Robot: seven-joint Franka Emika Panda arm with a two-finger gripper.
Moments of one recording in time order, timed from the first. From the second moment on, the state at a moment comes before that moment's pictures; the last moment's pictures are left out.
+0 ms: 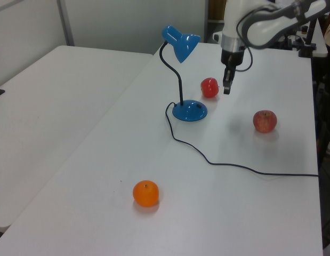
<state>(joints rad) -0.04 0.10 0.04 -2.03 -0.04 2.21 -0.10</state>
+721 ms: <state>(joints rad) -0.05 0.27 0.04 -2.05 -0.04 2.63 -0.09</state>
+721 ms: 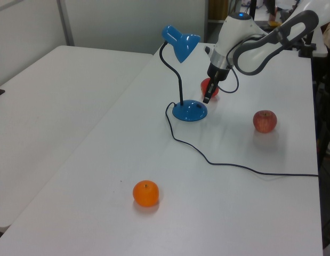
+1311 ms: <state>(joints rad) -0.05 0.31 0.04 -2.02 -0.04 2.71 -0.09</state>
